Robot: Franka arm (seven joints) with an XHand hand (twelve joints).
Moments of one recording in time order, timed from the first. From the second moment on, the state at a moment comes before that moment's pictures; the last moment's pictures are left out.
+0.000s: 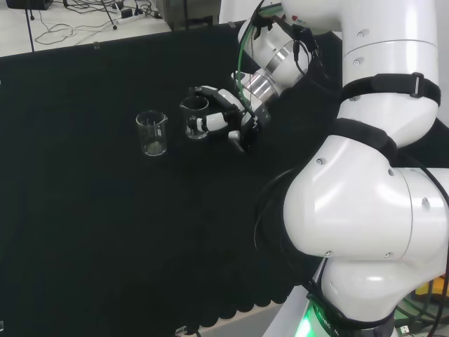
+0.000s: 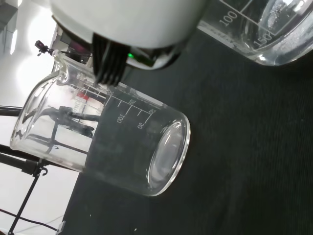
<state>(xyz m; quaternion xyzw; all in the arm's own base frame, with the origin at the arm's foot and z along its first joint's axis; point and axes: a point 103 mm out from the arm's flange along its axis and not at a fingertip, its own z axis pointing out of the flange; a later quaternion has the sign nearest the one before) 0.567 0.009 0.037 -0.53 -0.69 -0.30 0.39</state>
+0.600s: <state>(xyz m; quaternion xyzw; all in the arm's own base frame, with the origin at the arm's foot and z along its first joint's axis) 0.570 0.012 0.035 -0.55 -0.68 -0.30 0.39</state>
